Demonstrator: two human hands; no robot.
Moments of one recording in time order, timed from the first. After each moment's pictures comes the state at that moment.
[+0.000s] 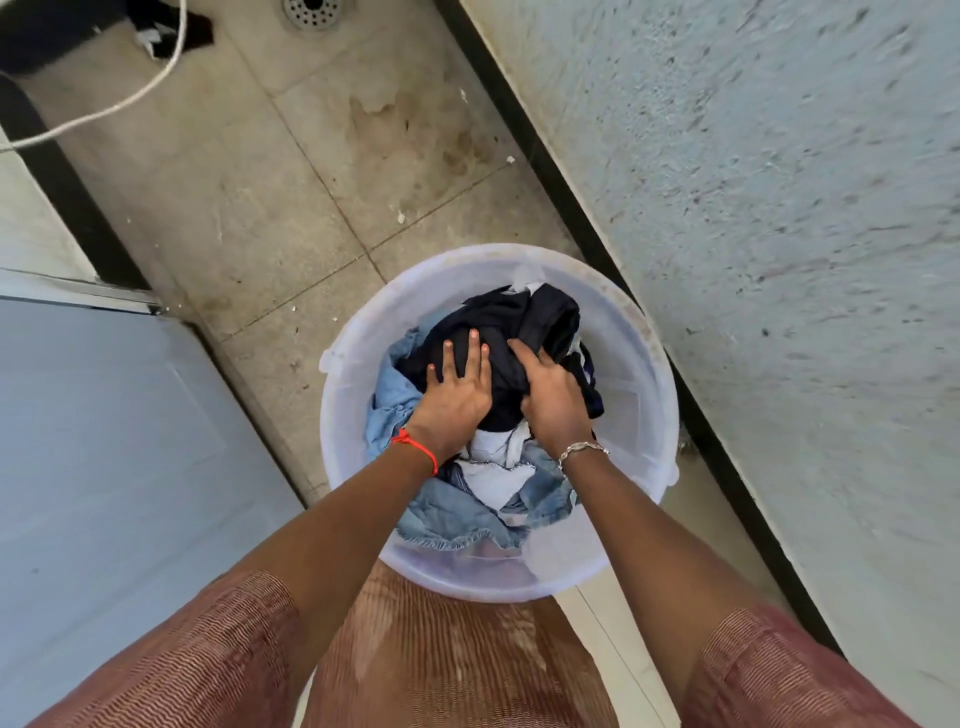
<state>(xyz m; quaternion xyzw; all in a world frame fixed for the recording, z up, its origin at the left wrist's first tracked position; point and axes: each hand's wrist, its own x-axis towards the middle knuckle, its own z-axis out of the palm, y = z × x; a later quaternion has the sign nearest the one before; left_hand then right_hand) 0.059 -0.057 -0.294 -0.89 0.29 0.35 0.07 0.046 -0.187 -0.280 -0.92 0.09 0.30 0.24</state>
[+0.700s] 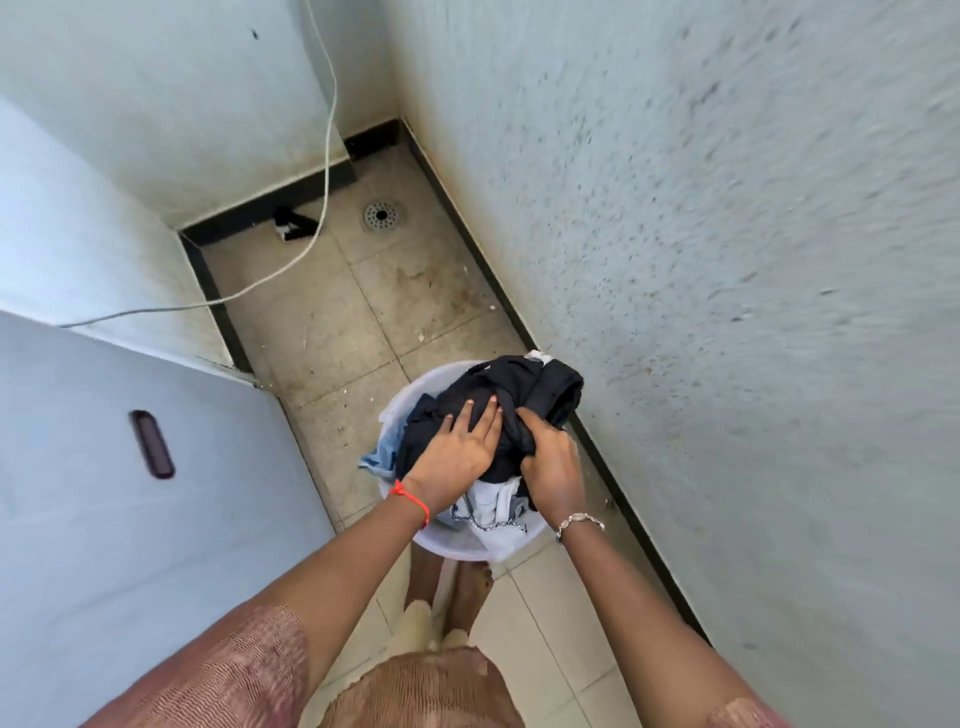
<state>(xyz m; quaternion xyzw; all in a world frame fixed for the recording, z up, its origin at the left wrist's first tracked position) 0.038 -0.068 -0.010 -0.90 0.36 0.24 0.06 0.014 -0.201 0.031 -0.91 0.16 0.21 0.33</state>
